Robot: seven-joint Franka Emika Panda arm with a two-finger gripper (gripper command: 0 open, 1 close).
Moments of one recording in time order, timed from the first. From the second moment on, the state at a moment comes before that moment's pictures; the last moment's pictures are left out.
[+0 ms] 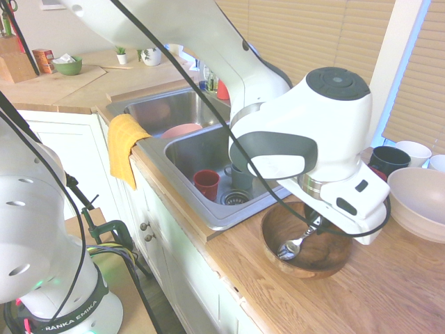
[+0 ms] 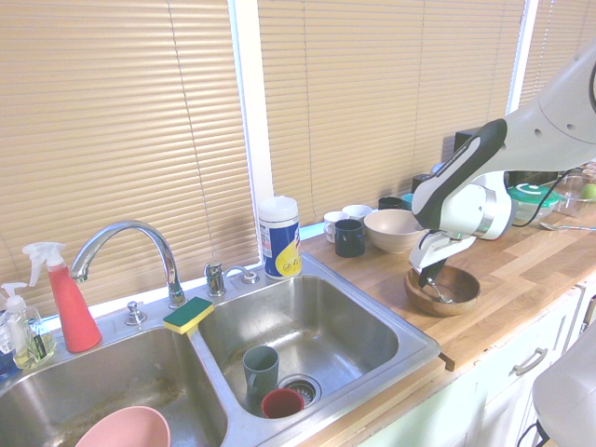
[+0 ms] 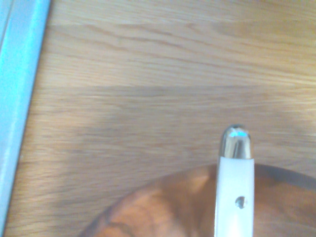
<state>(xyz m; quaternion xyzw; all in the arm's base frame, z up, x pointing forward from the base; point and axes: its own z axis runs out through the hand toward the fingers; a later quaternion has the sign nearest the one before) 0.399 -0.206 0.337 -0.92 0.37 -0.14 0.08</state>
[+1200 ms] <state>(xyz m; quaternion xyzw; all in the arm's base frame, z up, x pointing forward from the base) 0.436 0.042 0.478 -0.94 0.28 -0.21 0.01</state>
